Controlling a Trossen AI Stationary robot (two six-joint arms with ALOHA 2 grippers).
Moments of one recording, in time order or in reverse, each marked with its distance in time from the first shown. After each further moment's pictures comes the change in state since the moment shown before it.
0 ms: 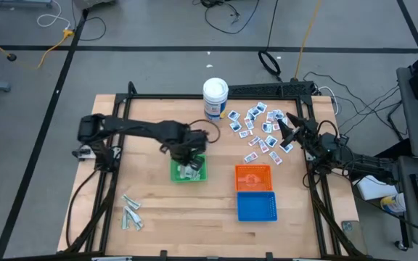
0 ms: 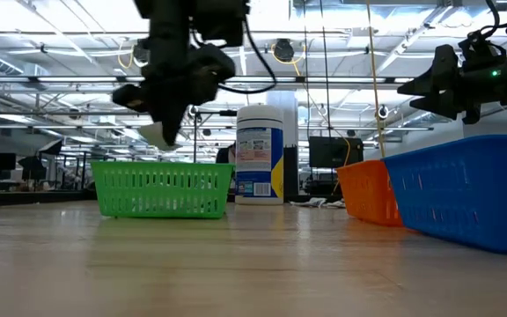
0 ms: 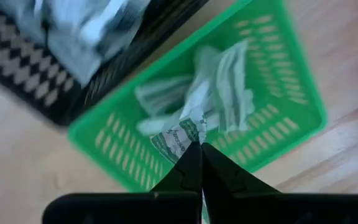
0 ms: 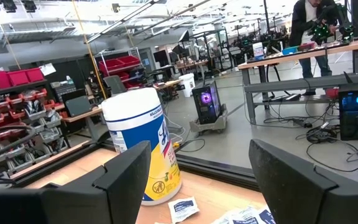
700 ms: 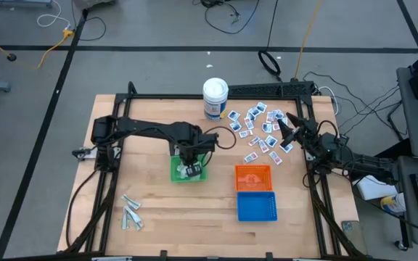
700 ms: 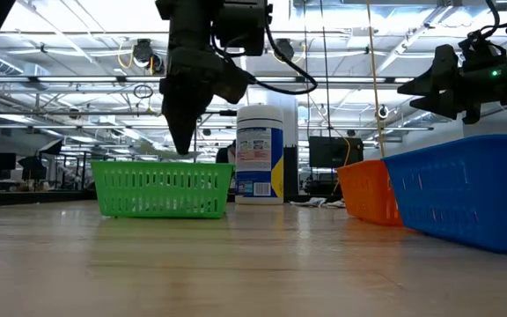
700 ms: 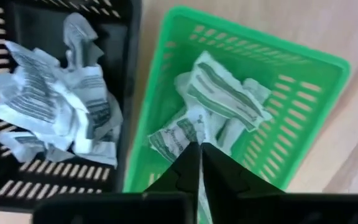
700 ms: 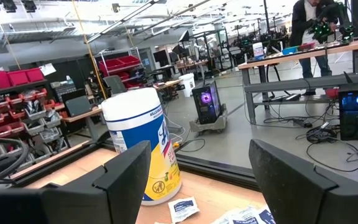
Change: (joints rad) left arm -0.015 0.135 0.146 -0.079 -0.082 0.667; right arm 0.000 0.000 0.000 0.000 0.000 0.000
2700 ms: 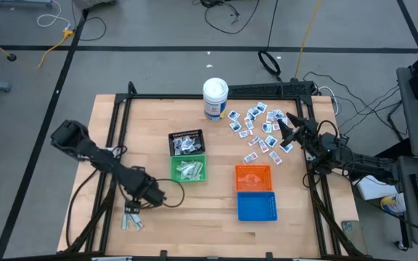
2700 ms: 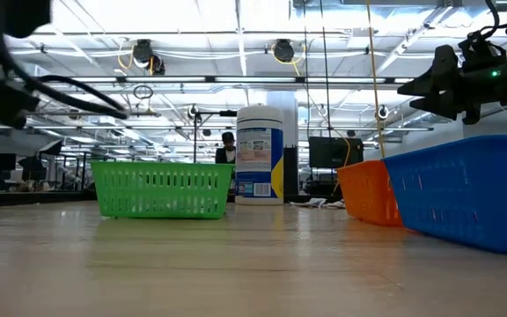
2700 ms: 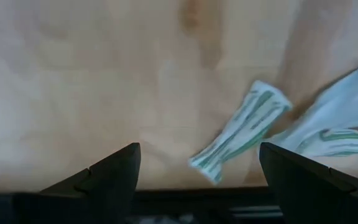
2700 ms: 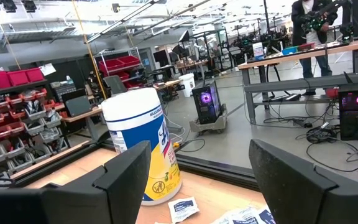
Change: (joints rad) left arm -0.598 -0.361 -0.659 0.012 0.143 -0.212; right arm 0.000 0.000 0.000 0.000 0.000 0.000
